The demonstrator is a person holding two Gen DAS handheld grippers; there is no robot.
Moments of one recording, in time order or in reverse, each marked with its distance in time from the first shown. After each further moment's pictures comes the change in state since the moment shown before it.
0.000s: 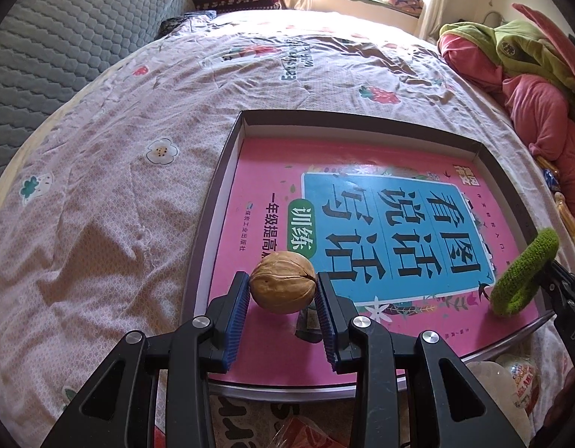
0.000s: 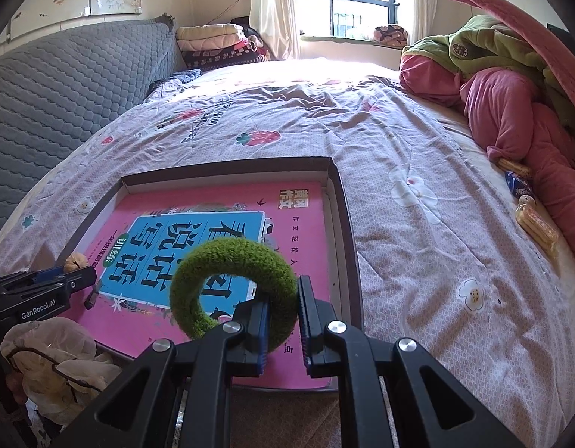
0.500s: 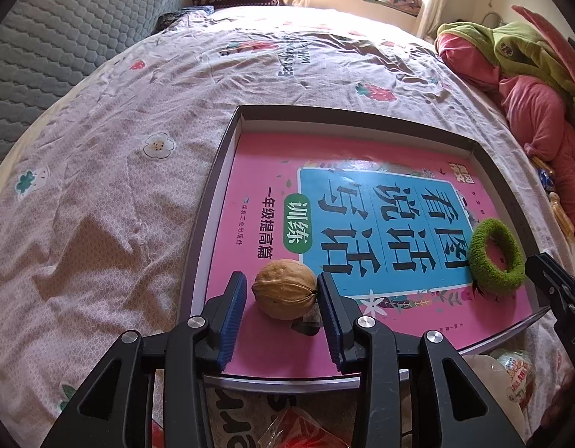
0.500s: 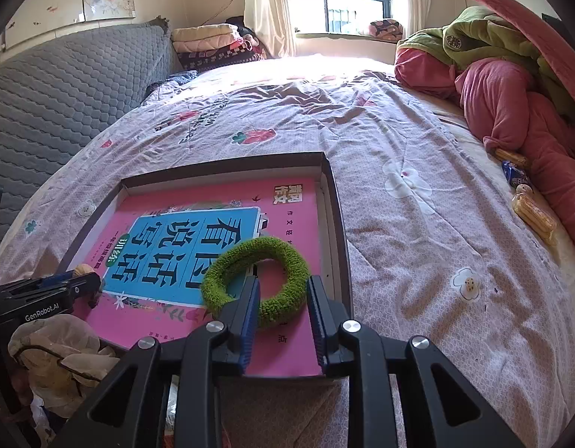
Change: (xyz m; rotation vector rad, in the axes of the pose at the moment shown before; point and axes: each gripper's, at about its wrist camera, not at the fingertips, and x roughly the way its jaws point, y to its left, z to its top) left arm -0.003 0.003 -0.001 -0.009 0.009 -0.026; right arm -0.009 -0.006 -0.003 0.028 -0.004 0.007
